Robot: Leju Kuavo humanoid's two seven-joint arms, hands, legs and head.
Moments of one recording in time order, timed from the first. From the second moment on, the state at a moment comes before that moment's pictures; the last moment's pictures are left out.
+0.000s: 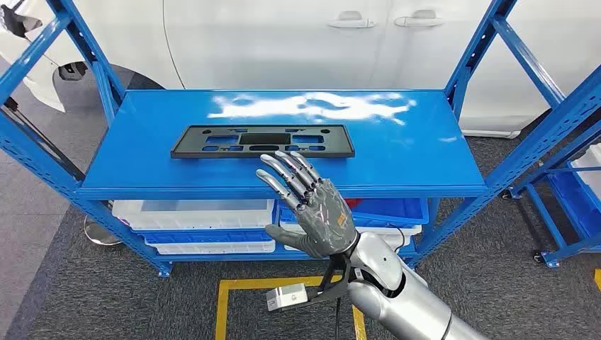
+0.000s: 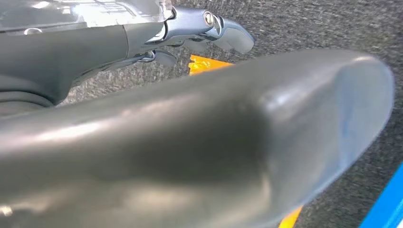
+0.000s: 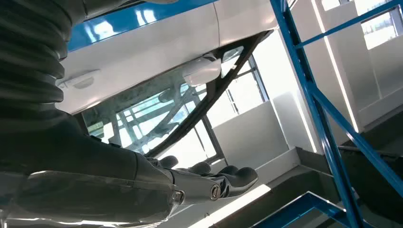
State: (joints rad) left arm -0.04 -0.03 0.23 -0.21 0.17 0.10 -0.35; right arm -0.46 -0.12 0.84 -1.55 0.94 -0.58 -0.33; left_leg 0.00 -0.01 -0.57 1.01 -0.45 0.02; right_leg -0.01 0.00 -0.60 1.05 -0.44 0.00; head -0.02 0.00
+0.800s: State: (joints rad) left arm -0.03 -0.02 0.28 -0.21 0.19 0.10 -0.36; right arm -0.50 -0.10 0.87 -1.50 0.91 -0.57 -0.36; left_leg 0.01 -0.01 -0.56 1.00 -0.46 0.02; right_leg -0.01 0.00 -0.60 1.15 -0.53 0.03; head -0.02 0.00
